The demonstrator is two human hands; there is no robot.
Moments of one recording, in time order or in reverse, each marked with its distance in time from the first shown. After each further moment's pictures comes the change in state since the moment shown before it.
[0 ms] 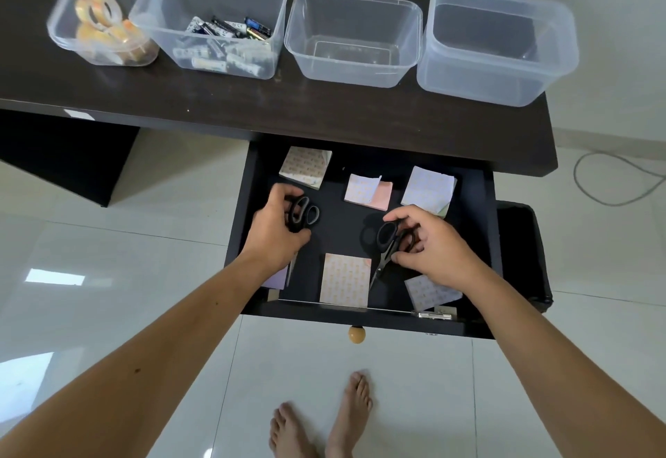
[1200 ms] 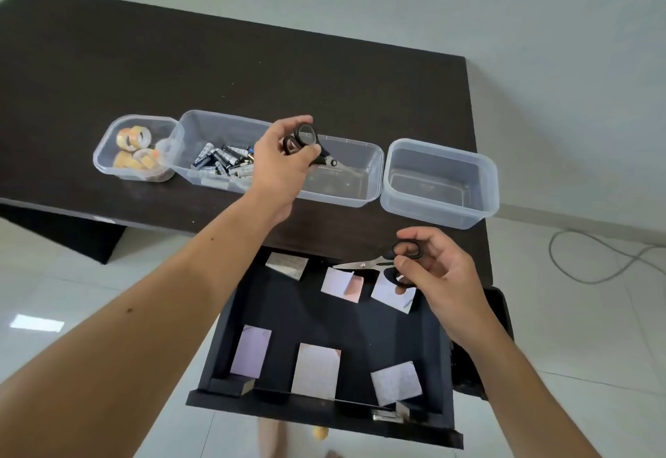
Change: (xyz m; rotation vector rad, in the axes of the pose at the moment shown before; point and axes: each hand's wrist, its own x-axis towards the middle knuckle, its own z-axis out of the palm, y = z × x) left_hand 0.093 0.223 -0.072 -0.659 0.240 0.193; right_hand -0.005 -0.125 -0.099 0.536 0.275 -0.129
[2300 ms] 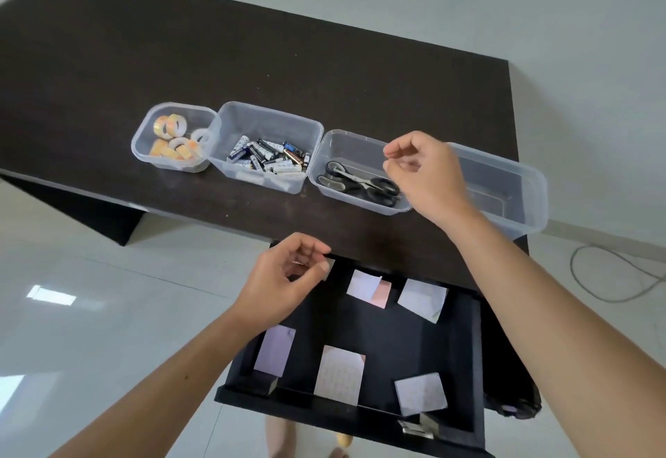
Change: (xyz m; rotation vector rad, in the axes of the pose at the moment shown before) left_hand -0.104 -0.081 -0.093 0.265 -0.316 0.026; right_hand 0.139 -0.055 0.073 -0.579 0.062 -0.239
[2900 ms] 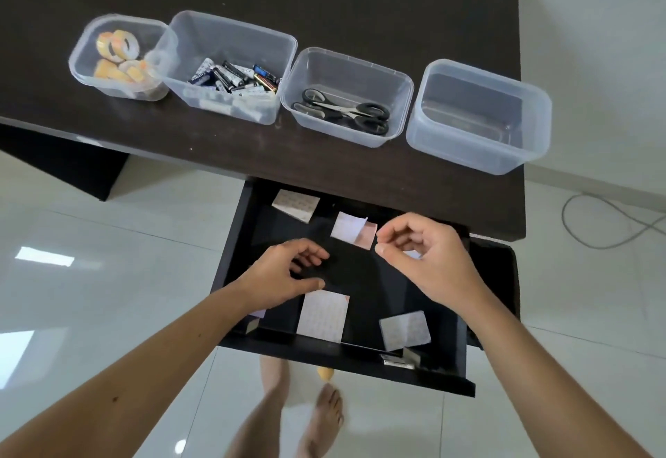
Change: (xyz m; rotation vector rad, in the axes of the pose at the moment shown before) left_hand -0.027 -0.086 0.040 0.319 -0.335 -0.233; right_hand -0.171 0.086 -0.011 0.163 -0.318 0.124
